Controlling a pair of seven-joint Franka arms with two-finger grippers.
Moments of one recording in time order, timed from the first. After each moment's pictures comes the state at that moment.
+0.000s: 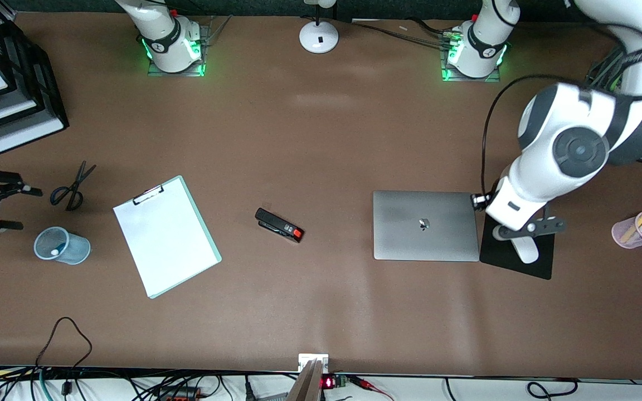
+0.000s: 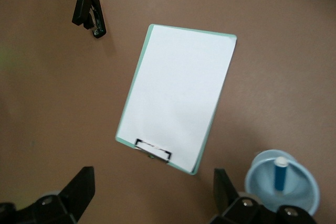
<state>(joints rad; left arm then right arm) 0.04 0.32 -0.30 -1.61 0.16 1.80 -0.45 -0.31 0.54 0.04 -1.23 0.35 1.51 -1.06</state>
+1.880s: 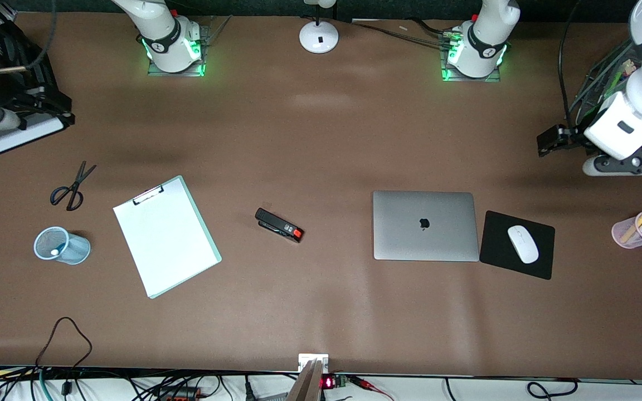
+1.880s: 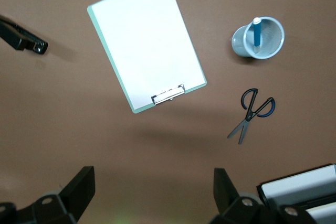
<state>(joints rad) -0.05 0.04 -0.03 -1.65 0.03 1.58 -0.11 -0.01 -0.11 0.00 -1.77 0.00 1.64 -0.14</state>
